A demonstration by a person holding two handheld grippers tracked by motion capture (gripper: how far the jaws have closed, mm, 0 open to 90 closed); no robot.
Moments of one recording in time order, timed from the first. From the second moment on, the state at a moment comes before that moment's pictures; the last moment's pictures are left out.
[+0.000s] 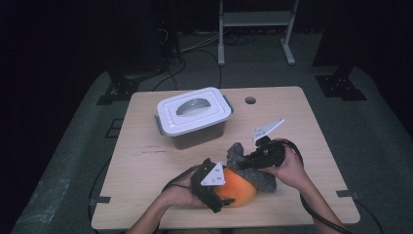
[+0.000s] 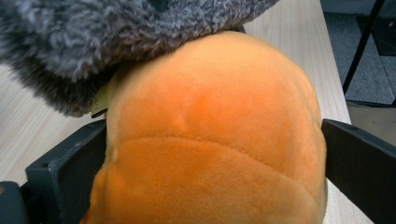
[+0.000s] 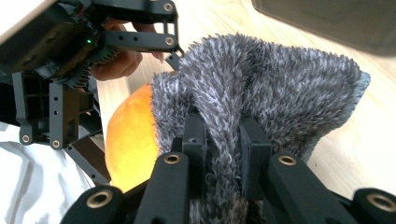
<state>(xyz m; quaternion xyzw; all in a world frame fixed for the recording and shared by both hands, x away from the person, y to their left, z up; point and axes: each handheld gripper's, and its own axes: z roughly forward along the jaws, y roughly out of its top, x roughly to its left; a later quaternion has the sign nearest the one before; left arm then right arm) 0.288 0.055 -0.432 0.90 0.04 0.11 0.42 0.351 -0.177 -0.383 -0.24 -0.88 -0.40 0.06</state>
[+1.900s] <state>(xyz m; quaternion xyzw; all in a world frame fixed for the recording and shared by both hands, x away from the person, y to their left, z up) 0.303 0.069 -0.418 0.88 0.09 0.07 0.46 0.302 -0.194 -0.399 -0.23 -0.87 -0.44 0.02</state>
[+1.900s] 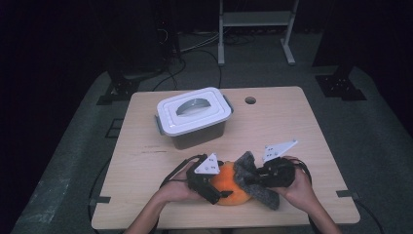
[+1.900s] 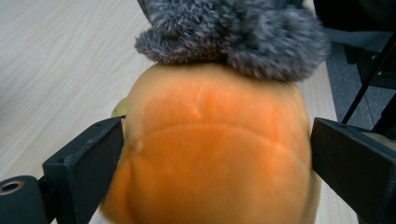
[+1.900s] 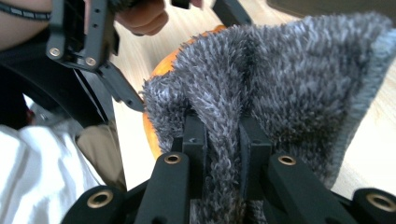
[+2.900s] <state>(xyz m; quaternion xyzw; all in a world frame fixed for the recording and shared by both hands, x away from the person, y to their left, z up) 0.299 0.063 -0.409 0.87 0.07 0.06 0.48 0.298 -0.204 -0.390 -0.23 -0.87 -0.44 0.00</state>
